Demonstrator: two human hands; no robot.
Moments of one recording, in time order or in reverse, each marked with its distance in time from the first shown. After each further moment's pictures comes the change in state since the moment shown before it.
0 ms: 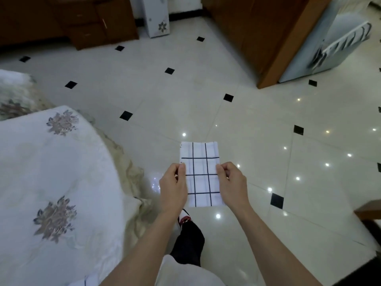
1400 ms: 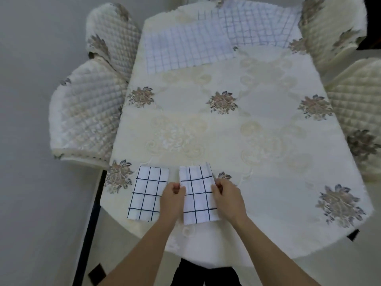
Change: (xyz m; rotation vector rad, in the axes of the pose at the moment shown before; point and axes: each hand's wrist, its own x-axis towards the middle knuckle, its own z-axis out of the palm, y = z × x) left_hand -0.009 -0.138 -0.221 -0.653 1.634 -1.031; right_hand -0.055 -0.179 0.432 -0.802 -1.685 -1.142
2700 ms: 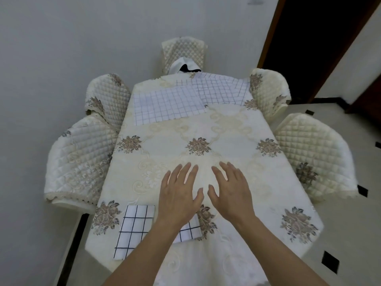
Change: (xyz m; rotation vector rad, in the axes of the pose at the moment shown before) left_hand -0.049 0.125 -0.004 0.771 0.281 1.148; right_hand -0.020 -0.060 -0.119 -0.564 0.594 -0.542
